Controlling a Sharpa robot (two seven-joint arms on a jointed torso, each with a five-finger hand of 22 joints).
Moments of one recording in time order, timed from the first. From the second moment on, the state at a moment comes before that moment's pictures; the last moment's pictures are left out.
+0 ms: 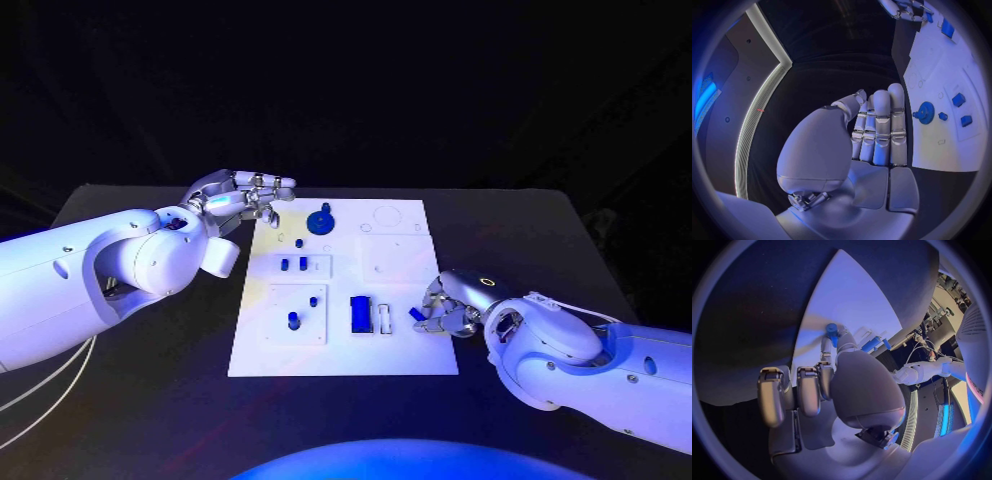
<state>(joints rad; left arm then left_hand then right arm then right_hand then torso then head) 1.21 -0.94 0.01 1.58 -0.09 -0.22 0.18 1.39 -0.15 0.45 0.00 0.05 1.09 0.16 0.11 0.08 1.18 0.08 0.19 0.18 1.24 0.01 0.89 0.53 0.18 1.13 0.09 0.82 0.63 0.99 -1.01 -0.10 1.87 -1.64 -0.39 -0.58 1.39 -0.02 -0.14 0.19 0.24 1.09 0.05 0.31 0.48 1.45 -0.02 1.36 1.35 1.47 -0.08 1.50 1.31 0.01 1.47 0.03 1.53 1.31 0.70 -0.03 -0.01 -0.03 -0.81</state>
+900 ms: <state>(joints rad) 1.21 -0.94 0.01 1.58 -0.09 -0.22 0.18 1.39 -0.15 0.45 0.00 0.05 1.09 0.16 0.11 0.08 1.18 0.09 0.19 0.18 1.24 0.01 0.89 0.53 0.18 1.13 0.09 0.81 0.63 1.02 -1.02 -0.11 1.92 -1.49 -0.44 -0.60 1.41 -0.03 0.03 0.25 0.45 1.09 0.04 0.29 0.46 1.45 -0.03 1.35 1.41 1.46 -0.09 1.50 1.31 0.01 1.47 0.03 1.54 1.31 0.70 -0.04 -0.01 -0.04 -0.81</state>
